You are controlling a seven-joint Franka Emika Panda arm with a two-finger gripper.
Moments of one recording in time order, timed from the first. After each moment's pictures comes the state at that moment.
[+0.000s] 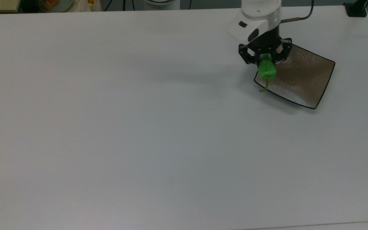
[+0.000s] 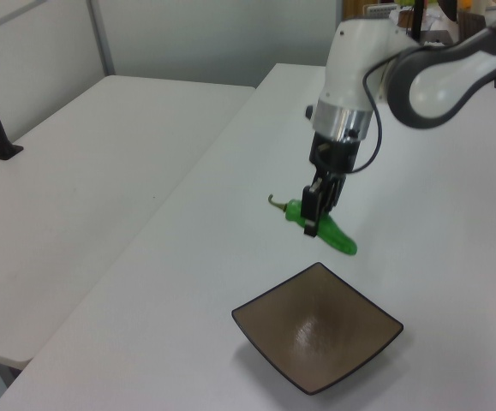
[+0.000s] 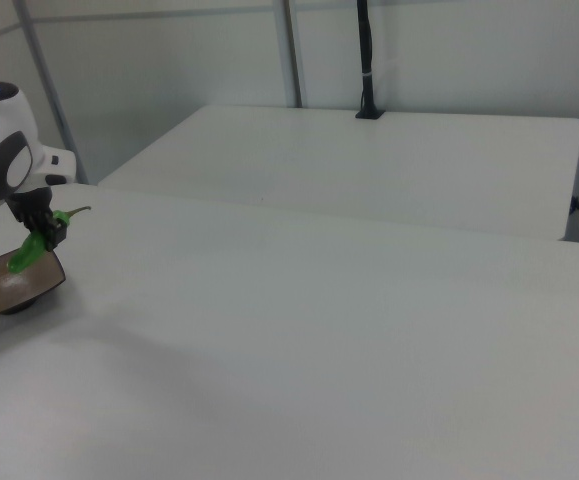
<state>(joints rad) 0.31 0.26 0.26 -1.81 0.19 2.34 0.48</state>
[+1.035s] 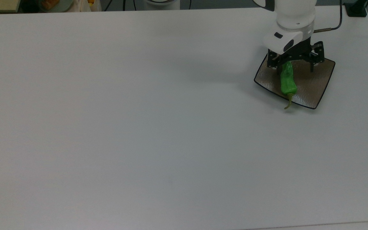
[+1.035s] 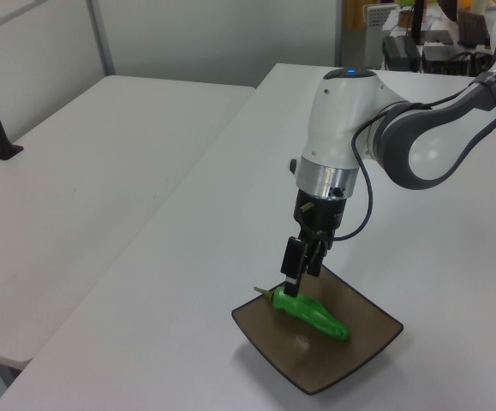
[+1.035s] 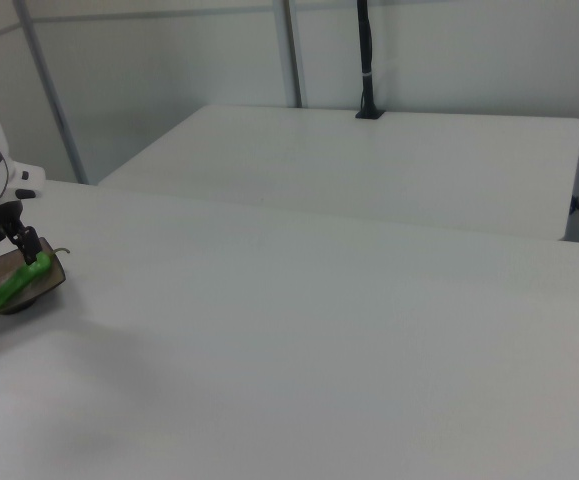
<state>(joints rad) 0.42 0.43 0.29 -1.68 0.11 2.37 0.64</state>
